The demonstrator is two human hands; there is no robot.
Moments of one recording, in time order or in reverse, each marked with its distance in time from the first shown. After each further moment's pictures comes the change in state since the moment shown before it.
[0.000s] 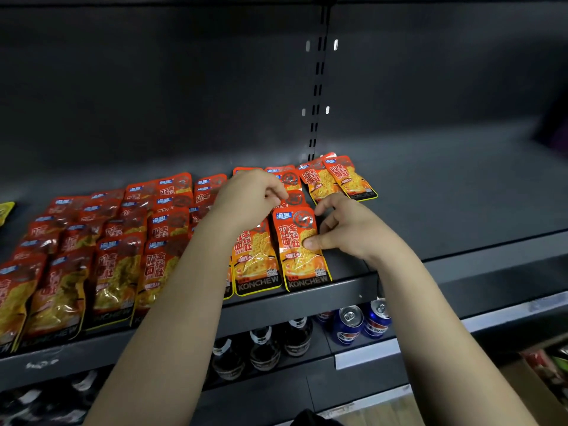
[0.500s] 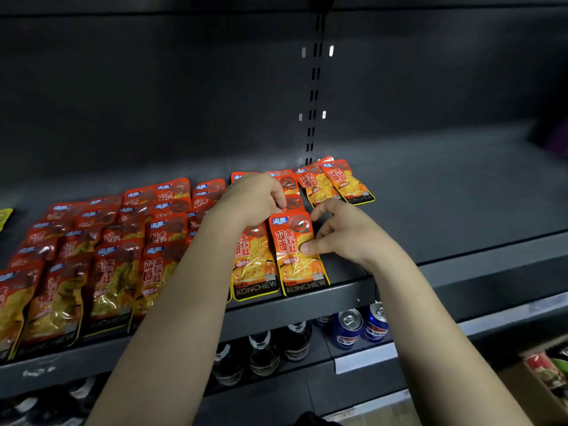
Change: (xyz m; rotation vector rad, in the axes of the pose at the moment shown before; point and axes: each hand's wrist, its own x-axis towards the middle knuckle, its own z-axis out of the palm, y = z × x) left_hand 0.017 0.008 0.000 0.101 -0.141 -0.015; right_hand 0.001 0.002 0.002 0.039 -0.005 -0.013
